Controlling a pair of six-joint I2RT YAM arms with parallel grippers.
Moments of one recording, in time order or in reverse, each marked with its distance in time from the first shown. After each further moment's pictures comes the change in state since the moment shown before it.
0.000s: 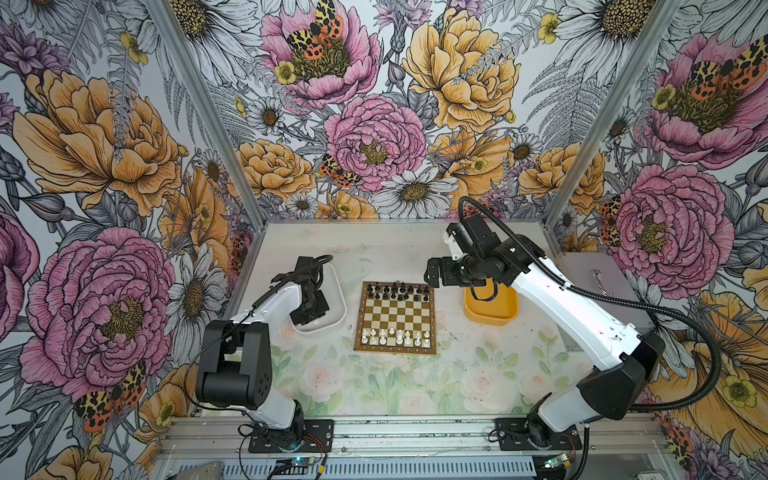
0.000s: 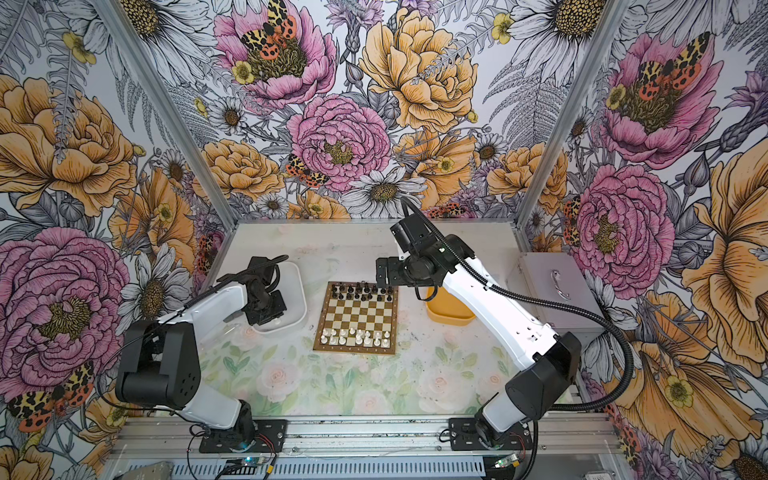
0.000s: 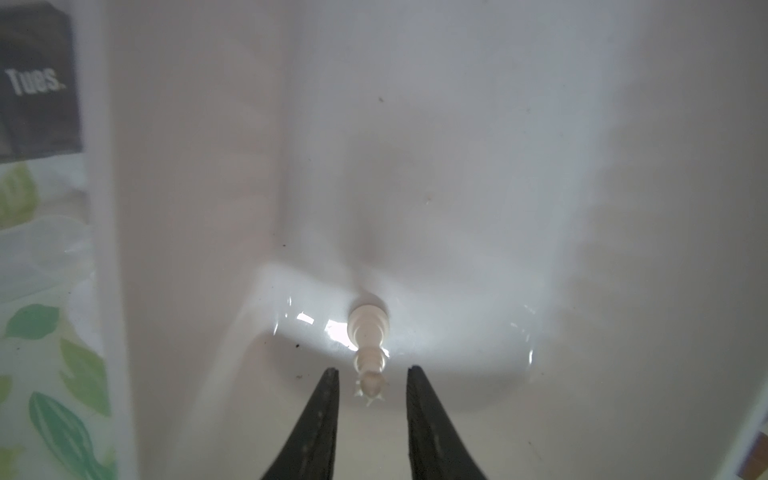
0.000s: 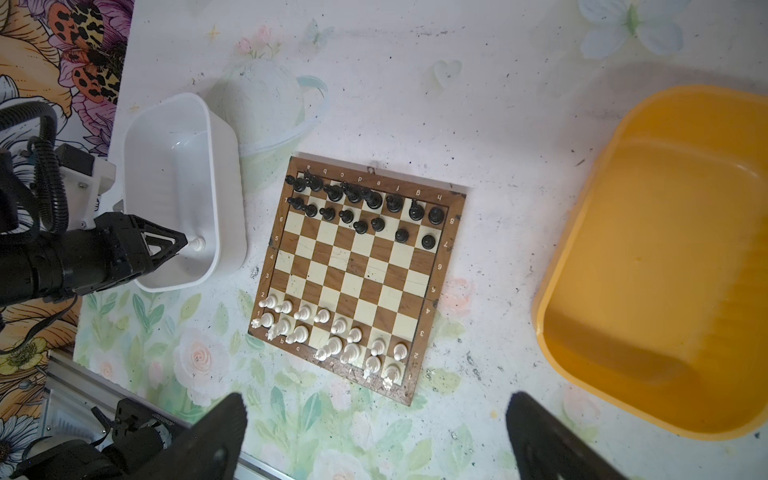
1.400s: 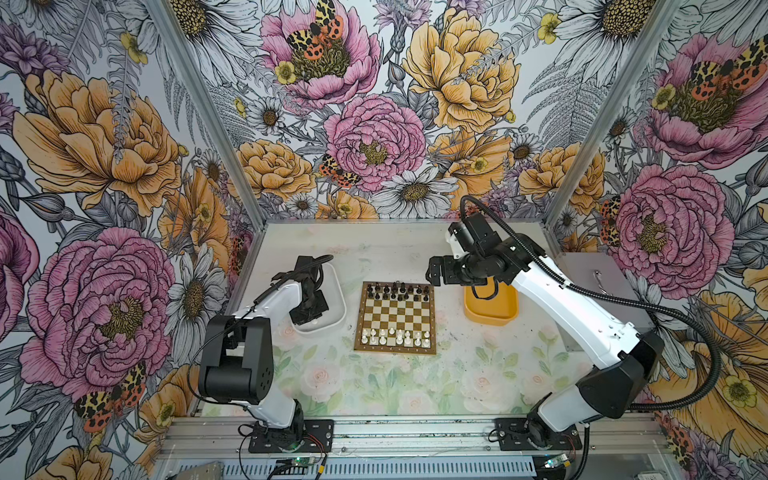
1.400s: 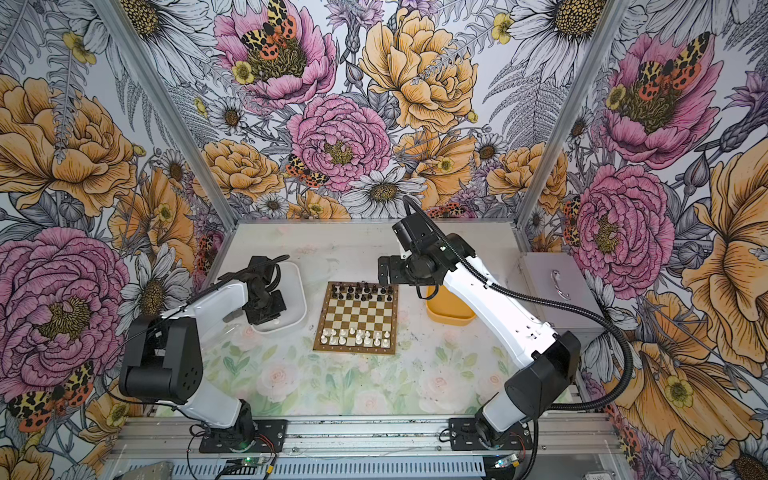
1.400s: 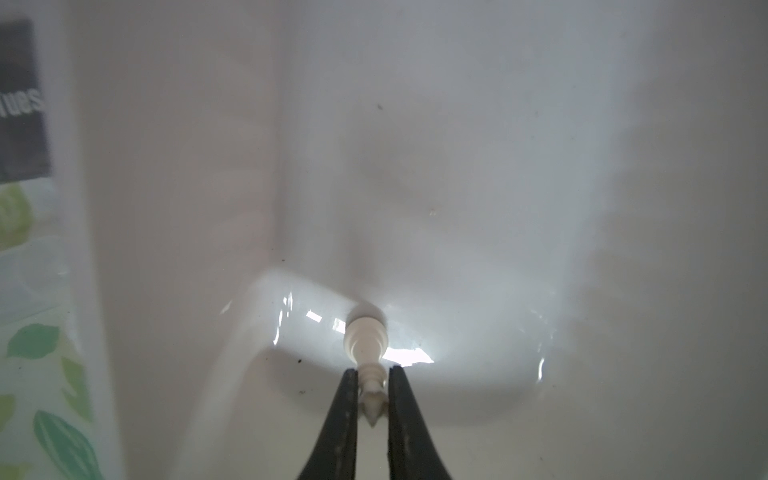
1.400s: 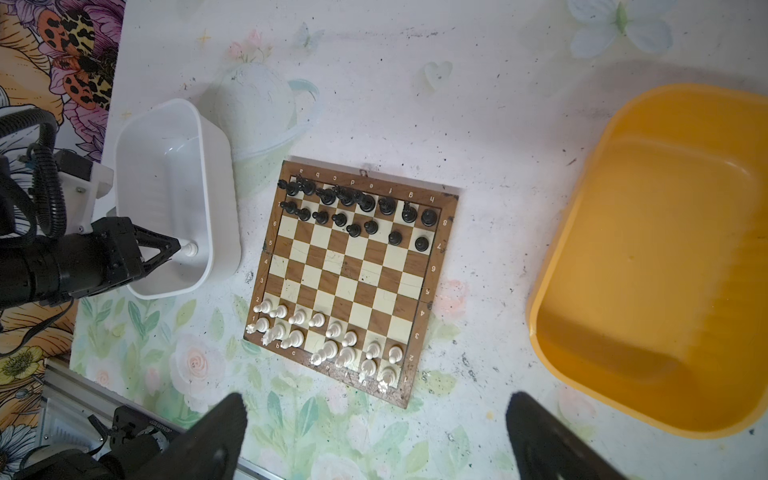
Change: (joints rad) left arm 0.012 0.029 0.014 0.001 0.004 0.038; right arm -0.013 0.006 0.000 0.000 -0.001 0.001
